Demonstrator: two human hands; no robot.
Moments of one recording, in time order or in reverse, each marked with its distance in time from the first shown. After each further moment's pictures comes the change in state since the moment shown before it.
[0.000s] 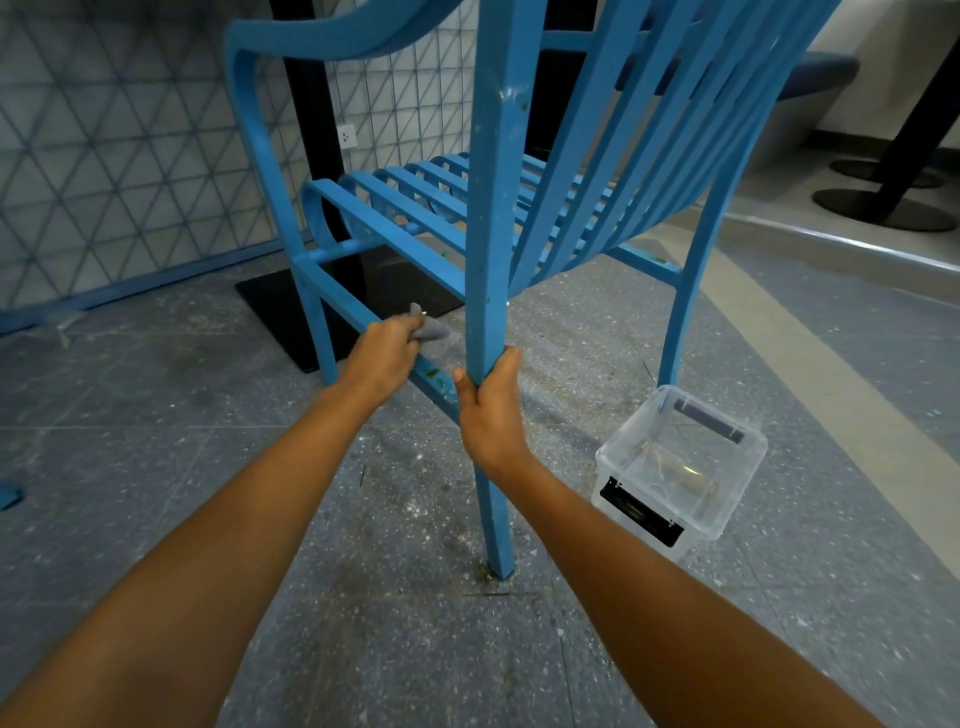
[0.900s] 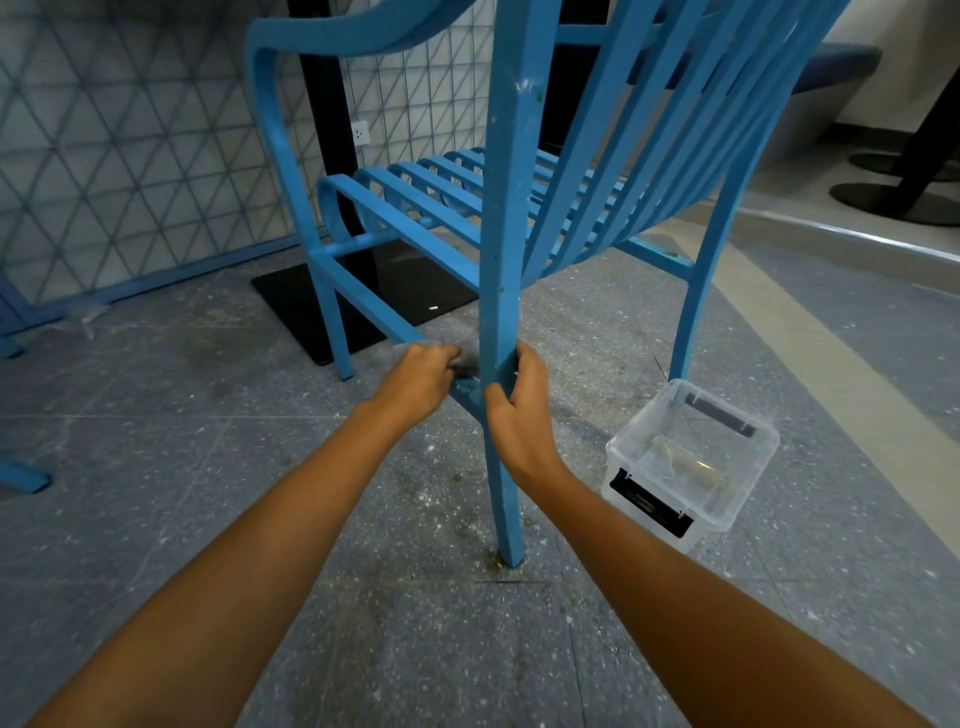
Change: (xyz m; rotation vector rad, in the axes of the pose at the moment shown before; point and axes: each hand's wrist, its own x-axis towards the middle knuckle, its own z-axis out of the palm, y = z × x) left_hand -0.025 0.009 0.021 0.088 -0.128 0.006; right_hand -0.022 -0.010 -0.023 0.053 -0.048 0.031
